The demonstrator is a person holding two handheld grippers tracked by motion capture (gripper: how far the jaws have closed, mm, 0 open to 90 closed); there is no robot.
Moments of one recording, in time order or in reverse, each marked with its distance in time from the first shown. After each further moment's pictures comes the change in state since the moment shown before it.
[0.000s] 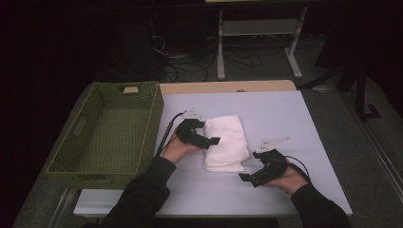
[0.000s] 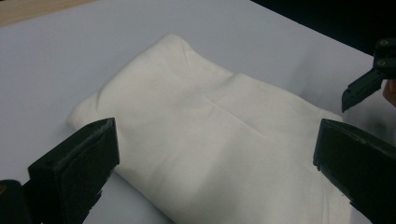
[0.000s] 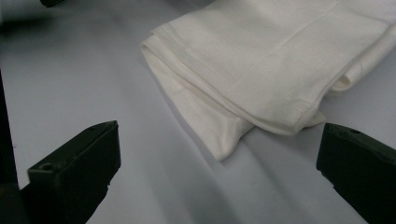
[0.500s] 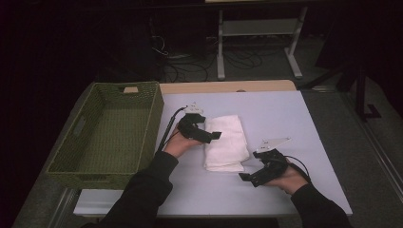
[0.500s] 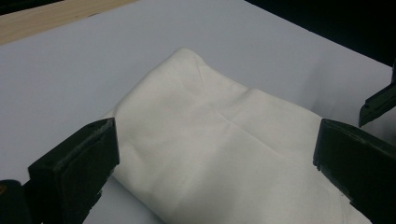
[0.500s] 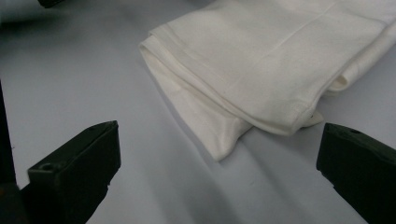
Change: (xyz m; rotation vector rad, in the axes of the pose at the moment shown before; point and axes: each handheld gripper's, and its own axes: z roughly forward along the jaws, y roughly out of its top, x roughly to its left) left arm 0.009 0.011 0.007 0.000 0.015 0.000; right arm 0.000 0.000 -0.001 -0.003 -0.005 0.003
